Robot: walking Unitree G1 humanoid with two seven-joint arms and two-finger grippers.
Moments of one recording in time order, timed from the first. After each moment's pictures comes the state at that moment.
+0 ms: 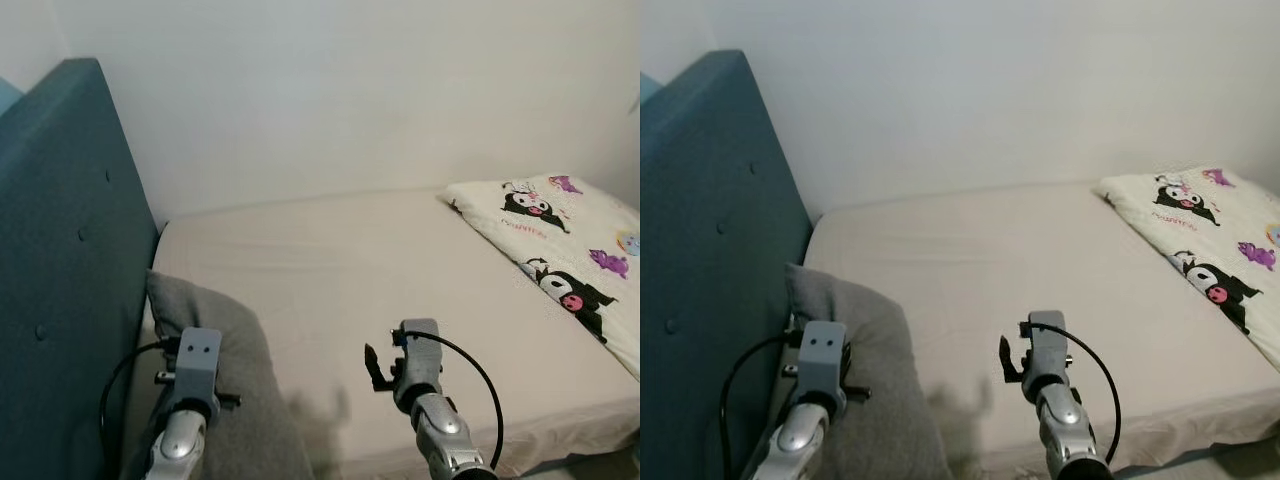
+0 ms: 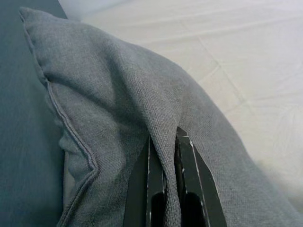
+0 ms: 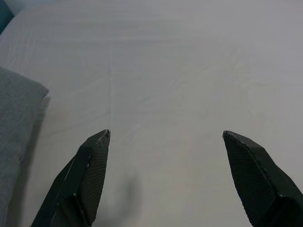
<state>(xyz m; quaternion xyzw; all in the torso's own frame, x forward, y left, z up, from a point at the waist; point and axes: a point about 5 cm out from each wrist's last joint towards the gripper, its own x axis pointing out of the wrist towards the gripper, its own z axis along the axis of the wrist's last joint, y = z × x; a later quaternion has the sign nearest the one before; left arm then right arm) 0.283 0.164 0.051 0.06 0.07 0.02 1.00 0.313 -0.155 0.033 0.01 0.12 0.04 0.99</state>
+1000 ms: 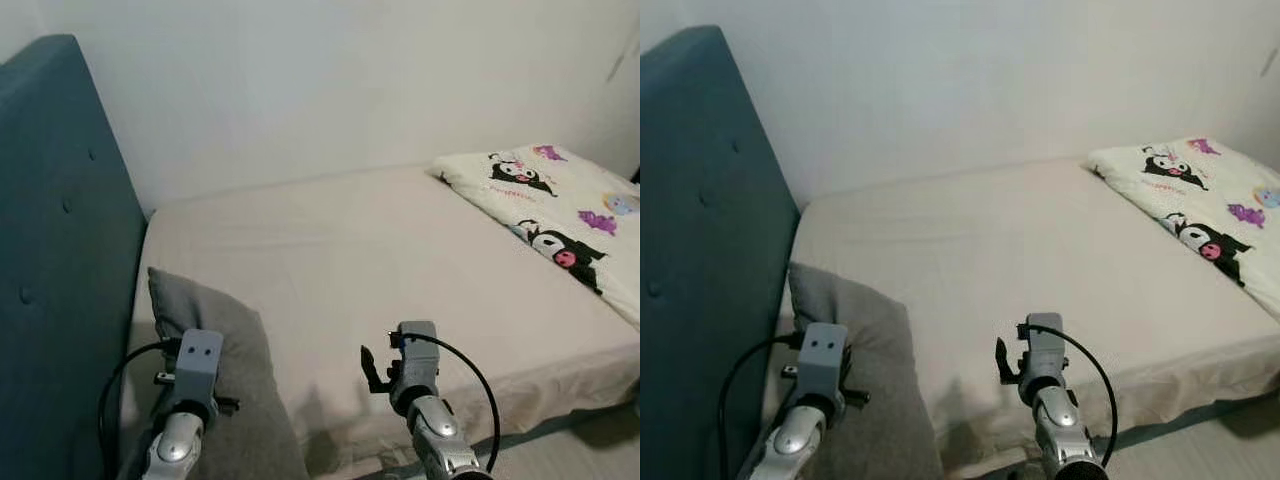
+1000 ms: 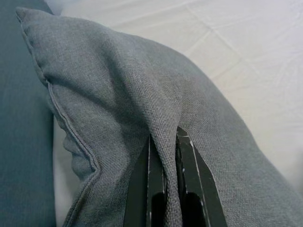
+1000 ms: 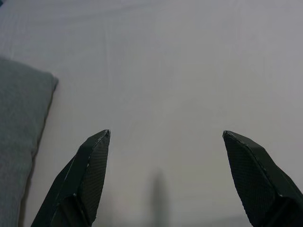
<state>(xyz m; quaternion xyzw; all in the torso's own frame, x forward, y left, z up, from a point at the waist) 0.281 0.166 0.053 0.08 0.07 0.01 0.99 0.311 -0.150 0.031 0.02 0.12 0.05 0.99</state>
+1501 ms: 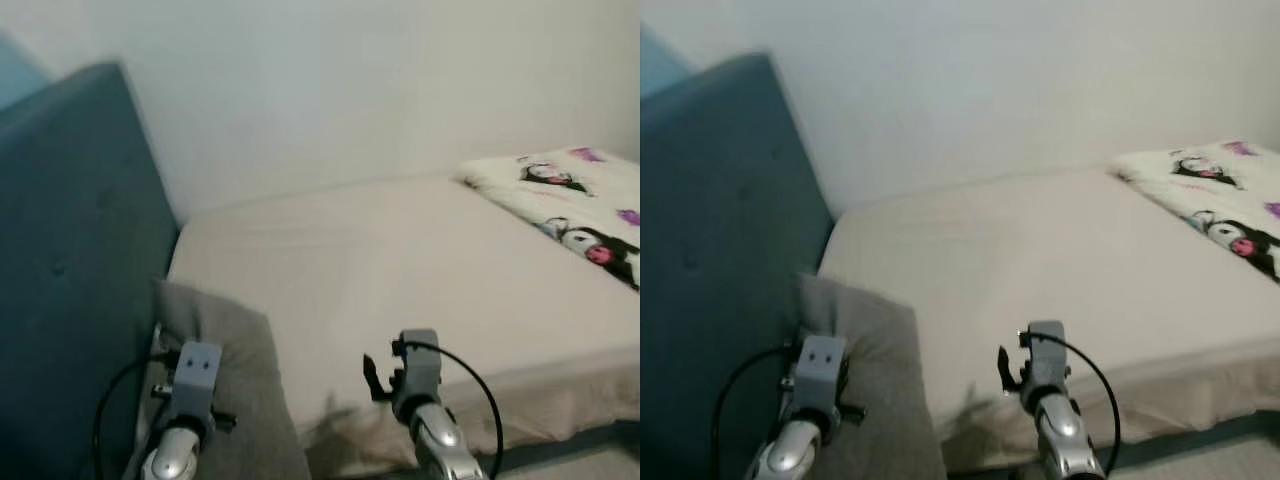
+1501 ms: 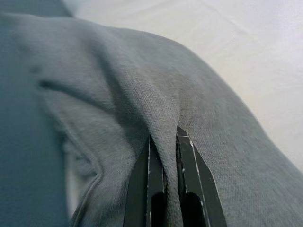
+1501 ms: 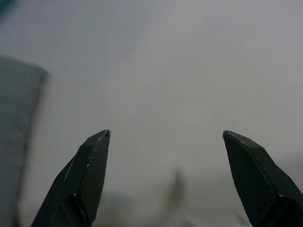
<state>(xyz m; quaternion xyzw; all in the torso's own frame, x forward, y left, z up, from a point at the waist) 0.276 0.166 0.054 0.09 0.07 0.00 0.99 0.305 -0.151 0.025 0.02 0.13 0.04 0.99</state>
